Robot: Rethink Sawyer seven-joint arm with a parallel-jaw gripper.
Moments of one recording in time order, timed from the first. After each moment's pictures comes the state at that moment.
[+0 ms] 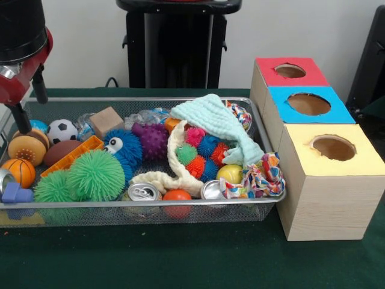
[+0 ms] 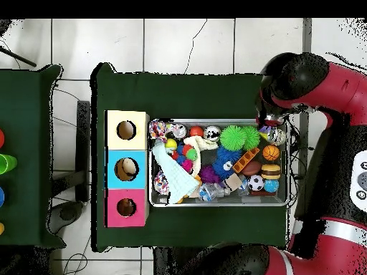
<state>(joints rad) -0.51 -0.39 0.14 0.76 -0.27 1.43 -0.03</state>
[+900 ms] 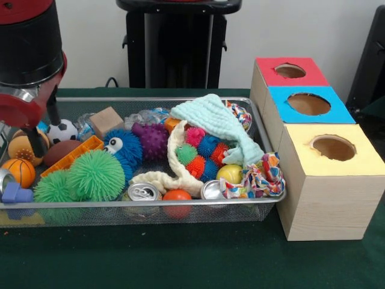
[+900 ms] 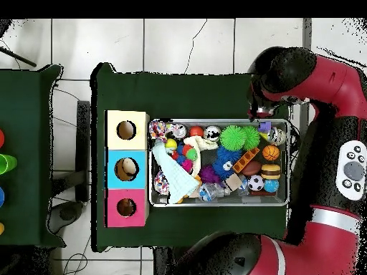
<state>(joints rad) -0.49 -0.34 0.20 0.68 -0.29 1.43 -0.03</state>
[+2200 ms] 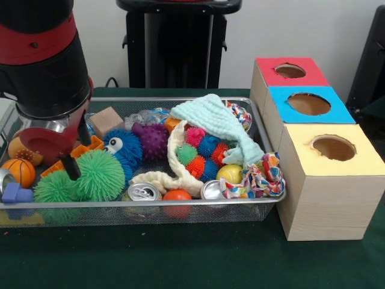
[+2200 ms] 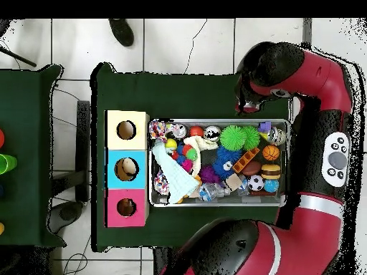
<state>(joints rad) -0.50 -0.25 0.30 0.59 -0.30 1.52 -0.03</state>
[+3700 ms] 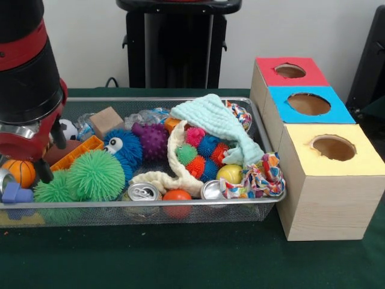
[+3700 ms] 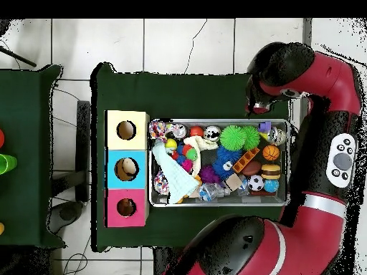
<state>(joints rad) -0.52 -0.22 0.32 0.52 -0.36 1.56 -0.04</state>
